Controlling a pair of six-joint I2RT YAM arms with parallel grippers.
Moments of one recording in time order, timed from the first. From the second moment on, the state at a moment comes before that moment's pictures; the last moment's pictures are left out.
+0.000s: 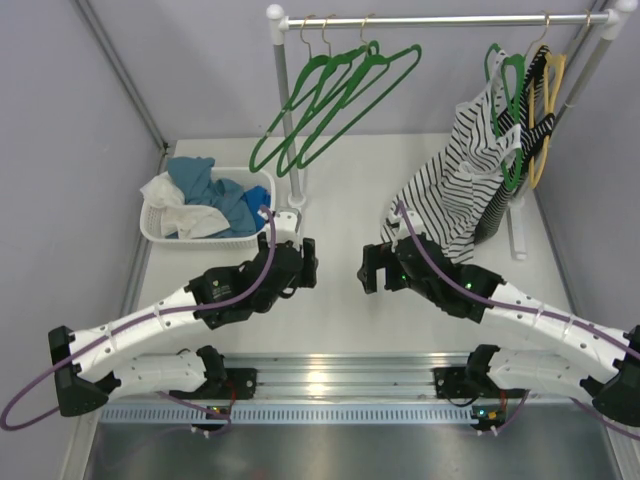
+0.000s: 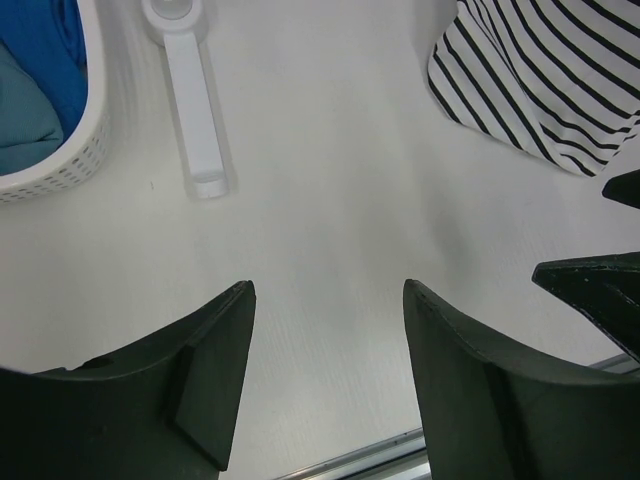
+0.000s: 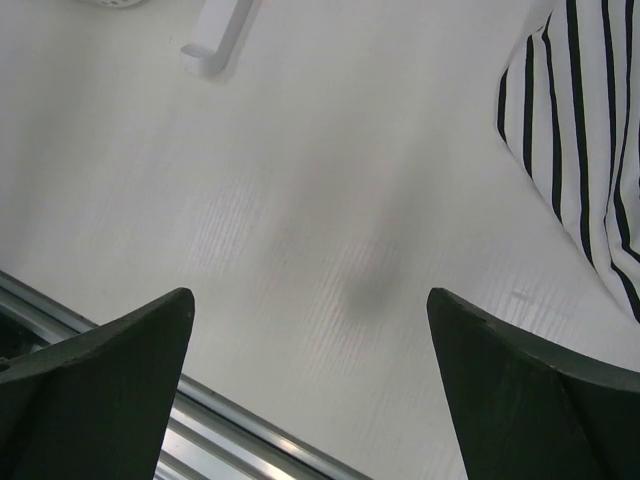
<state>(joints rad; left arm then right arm) -1.09 1.01 0.99 -0.59 -0.62 -0.61 0.95 0.99 0.83 -0.46 0.31 0.51</state>
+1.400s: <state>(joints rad) 0.03 1.63 1.19 -0.41 -0.38 -0.62 0.95 0.96 0.83 -0.46 0.21 0.47</state>
